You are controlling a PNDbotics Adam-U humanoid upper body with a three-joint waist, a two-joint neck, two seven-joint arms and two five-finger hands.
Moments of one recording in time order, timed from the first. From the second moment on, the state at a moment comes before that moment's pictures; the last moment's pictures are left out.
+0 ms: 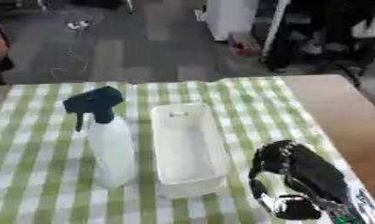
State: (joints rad) left arm -0.14 0.61 -0.03 -1.98 -0.62 -0.54 0.55; right arm 0.09 -0.30 0.08 -1.99 1.03 -0.61 0.04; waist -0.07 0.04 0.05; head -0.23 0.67
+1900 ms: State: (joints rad) left arm -0.18 0.68 -0.16 -1.98 -0.55 -0.17 0.11; right arm 0.08 -0.30 0.07 -1.99 0.99 -0.61 0.06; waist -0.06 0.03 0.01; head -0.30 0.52
